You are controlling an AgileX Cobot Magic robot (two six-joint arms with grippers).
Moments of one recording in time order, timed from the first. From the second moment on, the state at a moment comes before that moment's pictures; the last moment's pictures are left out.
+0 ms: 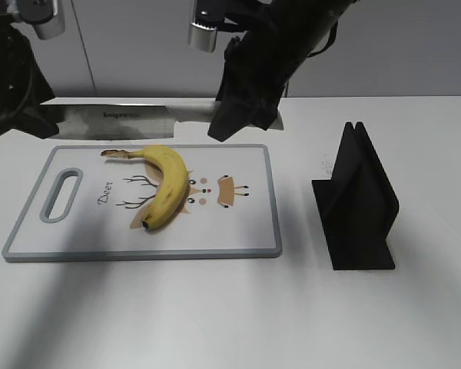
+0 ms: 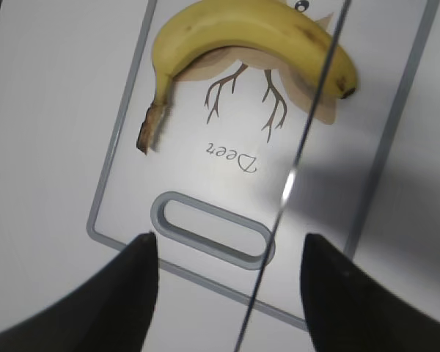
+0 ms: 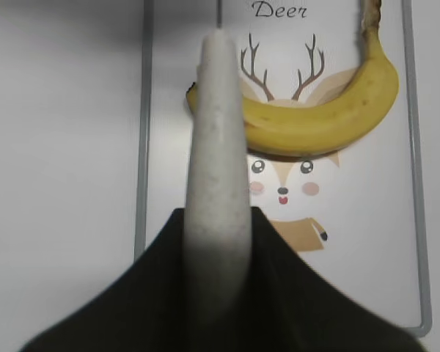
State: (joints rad) left arm -0.20 1.60 -1.29 -0.29 0.96 1.32; right arm 0.51 2.04 -1.75 0.56 1.09 -1.22
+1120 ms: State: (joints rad) left arm -0.23 1.67 -1.17 -0.38 0.82 1.36; right arm 0.52 2.10 -1.77 0.46 1.13 -0.98
